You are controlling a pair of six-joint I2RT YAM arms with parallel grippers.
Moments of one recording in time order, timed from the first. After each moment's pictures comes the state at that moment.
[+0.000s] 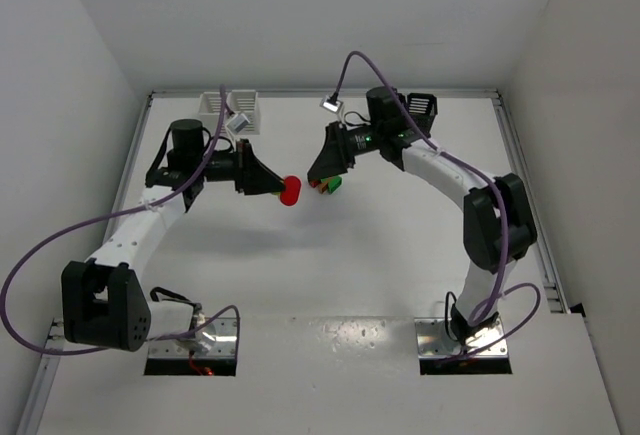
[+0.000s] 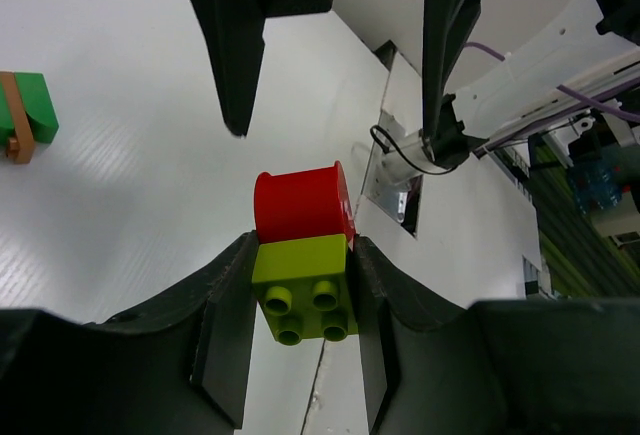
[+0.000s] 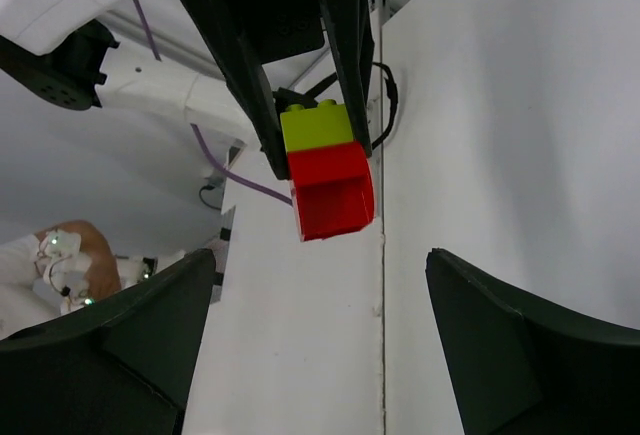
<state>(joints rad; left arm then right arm) -0.12 1.27 0.94 -0.13 1.22 -0.26 0.43 1.82 1.36 0.00 -1.32 0.45</state>
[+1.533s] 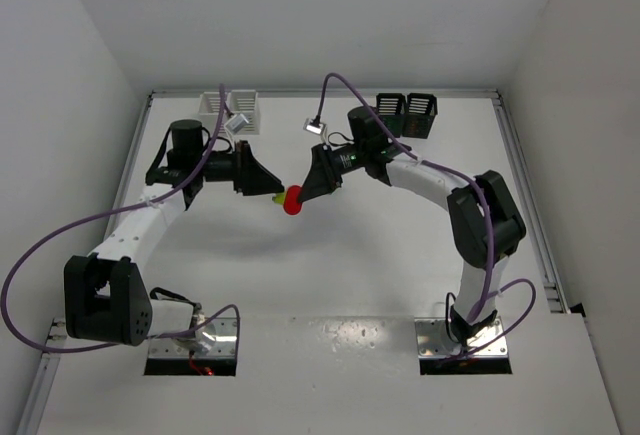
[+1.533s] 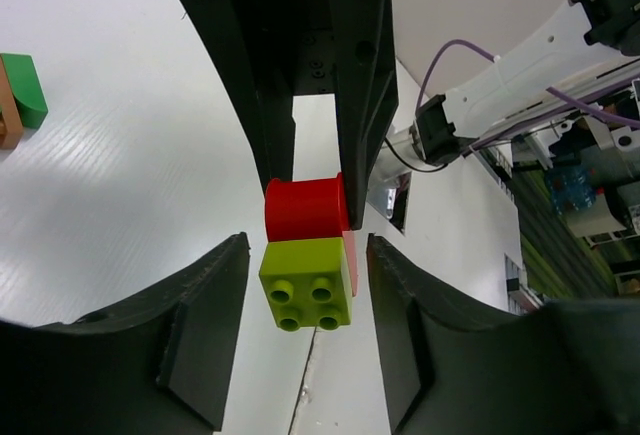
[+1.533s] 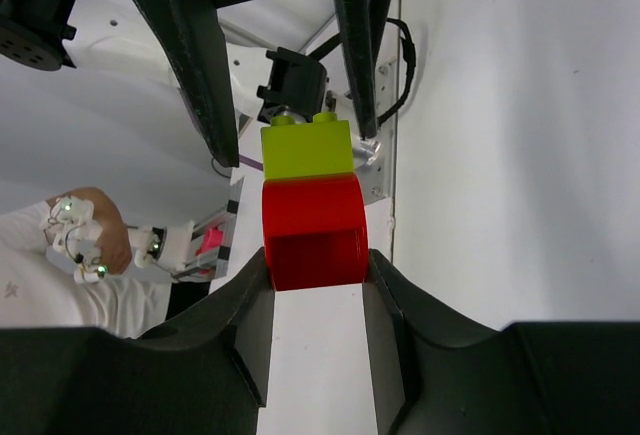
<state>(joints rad) -0.09 1.29 0.94 -0.14 1.25 -0.27 0.53 1.87 1.26 0.11 -1.32 0.47</state>
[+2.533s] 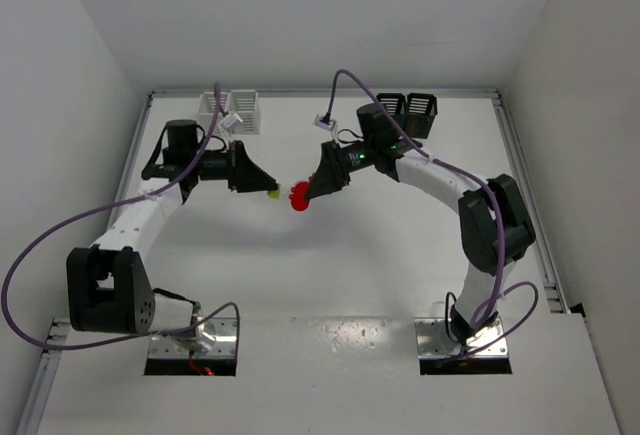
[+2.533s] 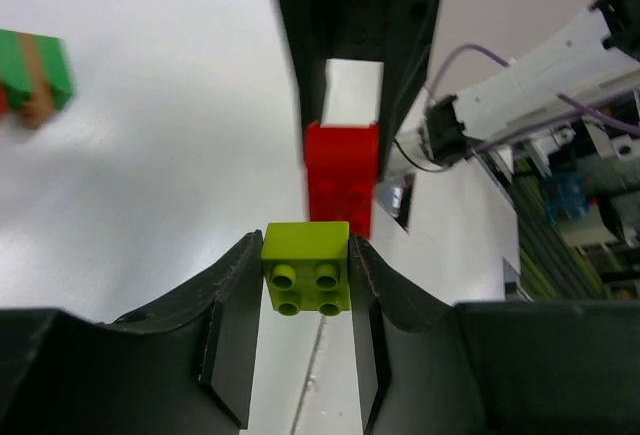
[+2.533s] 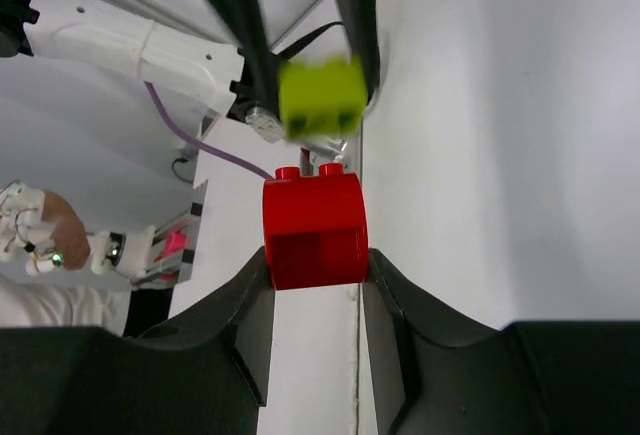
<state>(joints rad) -0.06 1.33 0.95 -0.21 1.27 -0.20 0.50 1.83 1.28 -0.03 -1.28 0.31</state>
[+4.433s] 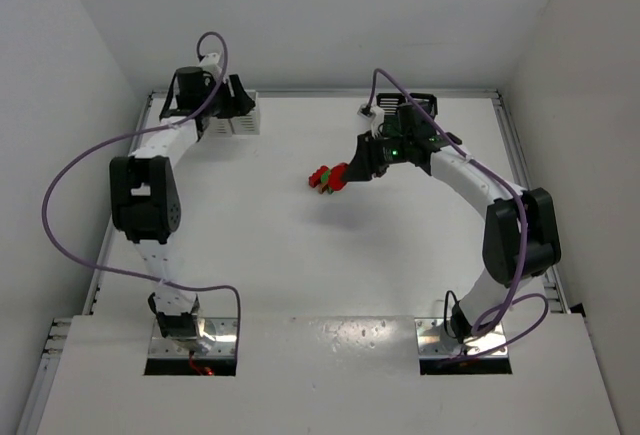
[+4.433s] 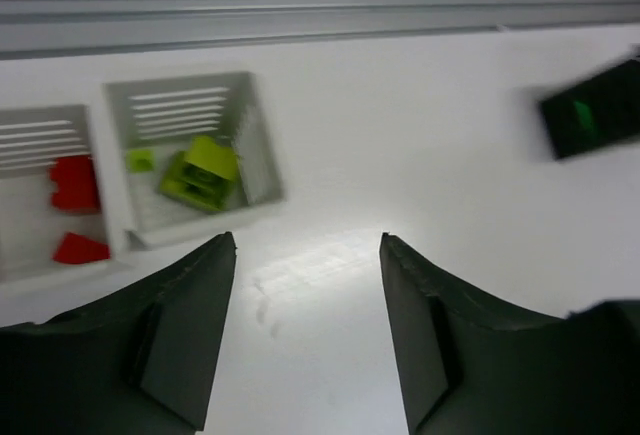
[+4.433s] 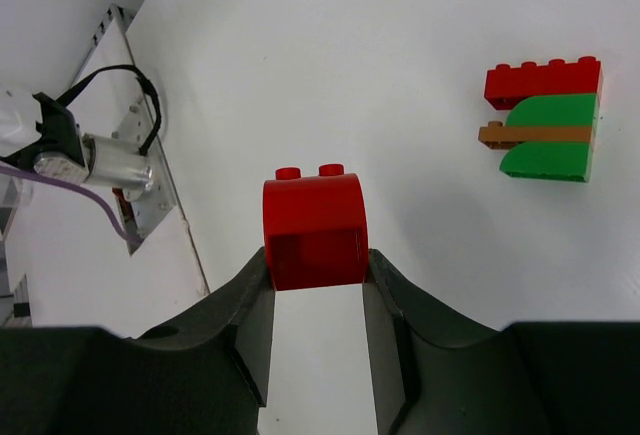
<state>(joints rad) 0.01 2.03 1.60 0.00 0.34 -0.20 0.30 1.69 1.21 -0.31 -0.89 0.04</state>
